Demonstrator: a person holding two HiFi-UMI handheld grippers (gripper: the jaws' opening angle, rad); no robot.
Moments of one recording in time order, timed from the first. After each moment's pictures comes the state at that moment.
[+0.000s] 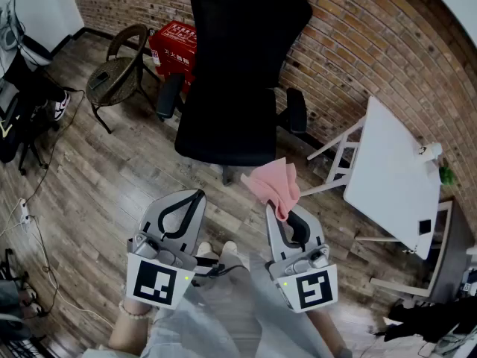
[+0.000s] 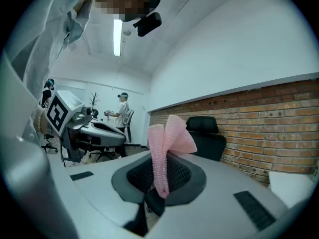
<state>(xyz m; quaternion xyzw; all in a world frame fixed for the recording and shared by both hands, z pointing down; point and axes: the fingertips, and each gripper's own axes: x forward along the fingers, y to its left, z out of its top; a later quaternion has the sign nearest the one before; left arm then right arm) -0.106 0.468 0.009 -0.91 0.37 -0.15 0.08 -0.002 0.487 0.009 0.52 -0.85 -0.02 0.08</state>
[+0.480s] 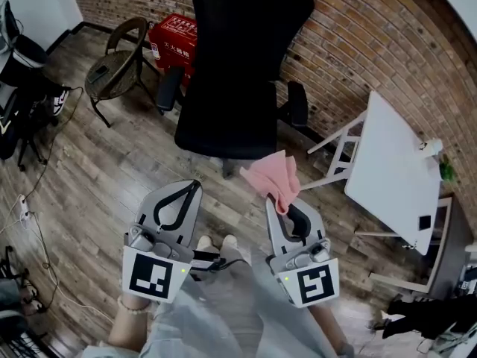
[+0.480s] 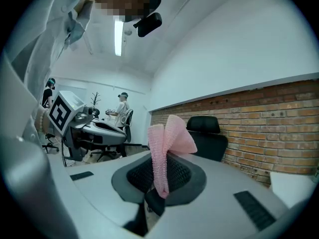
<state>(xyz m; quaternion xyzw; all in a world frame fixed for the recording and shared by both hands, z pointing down) -0.120 0.461 0.010 -0.91 0.38 -0.14 0.08 -0.011 0.484 0.011 0.52 -0.85 -0.01 0.08</state>
